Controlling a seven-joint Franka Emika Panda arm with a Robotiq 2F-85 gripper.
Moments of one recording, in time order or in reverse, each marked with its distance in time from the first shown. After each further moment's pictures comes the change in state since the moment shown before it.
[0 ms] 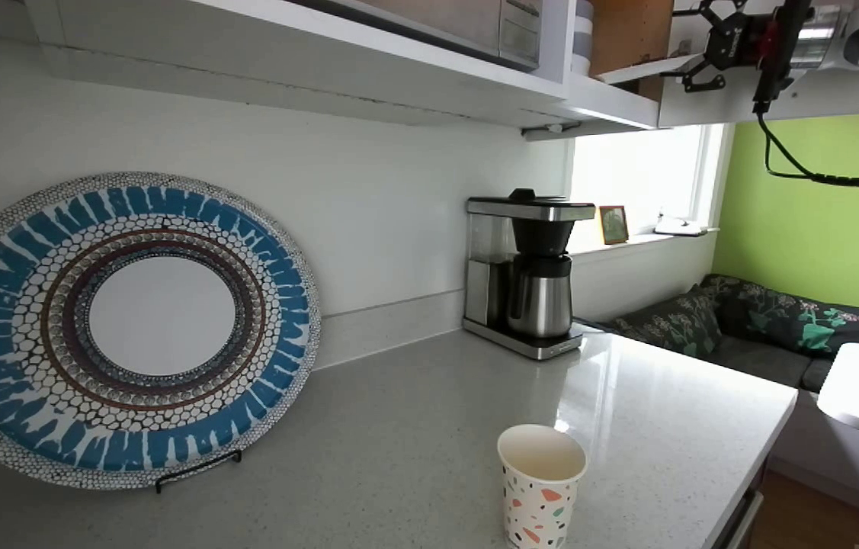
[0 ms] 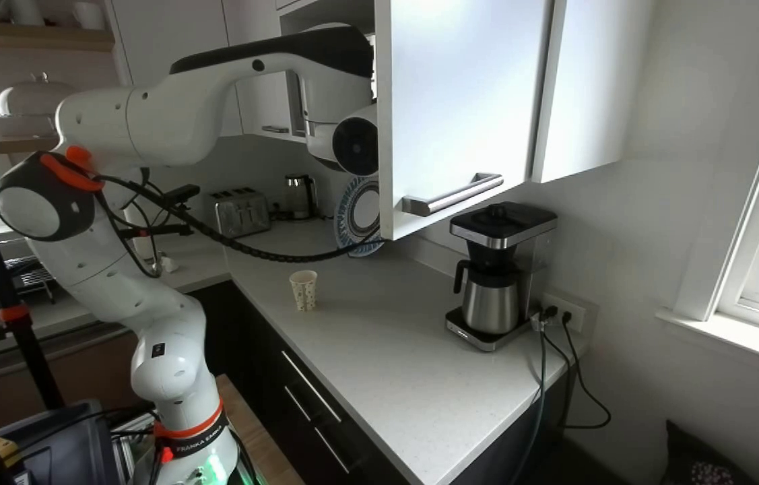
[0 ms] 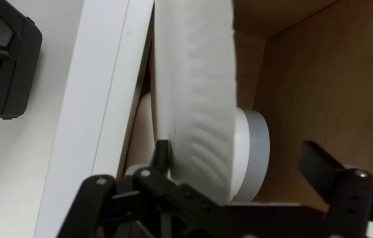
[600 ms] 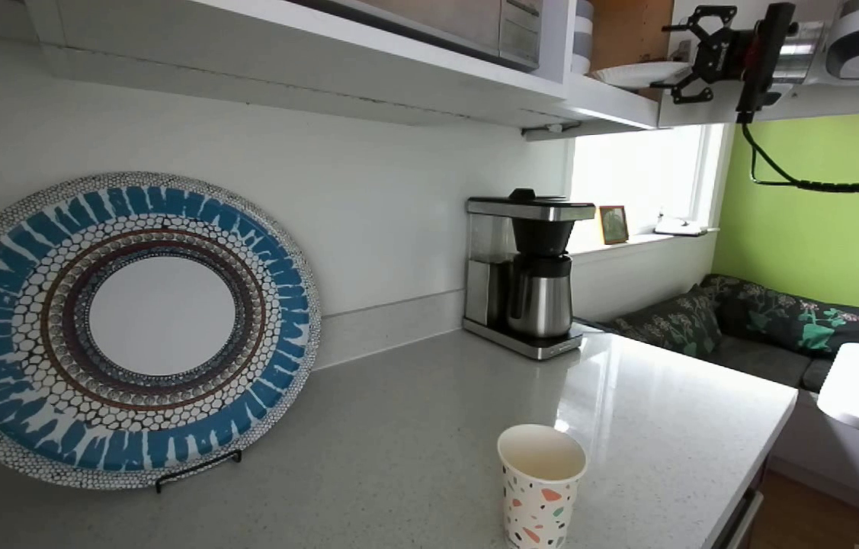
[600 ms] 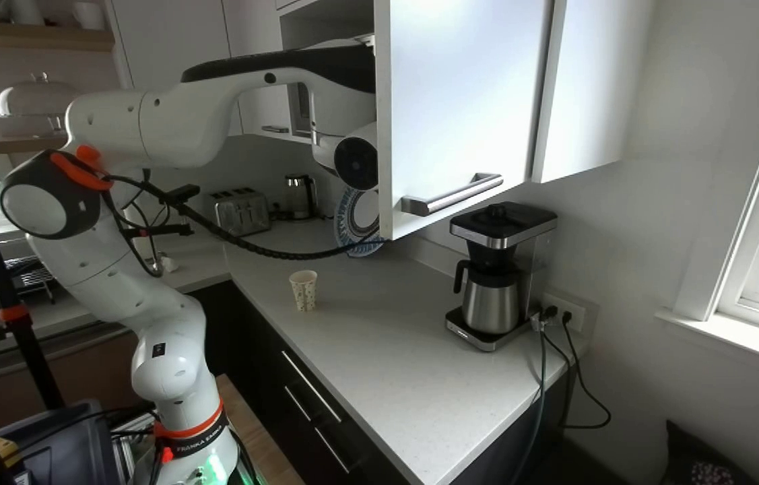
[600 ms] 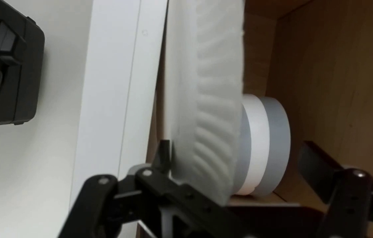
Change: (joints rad) arm 0.006 0.005 0.036 -0.038 0.088 0.099 -0.004
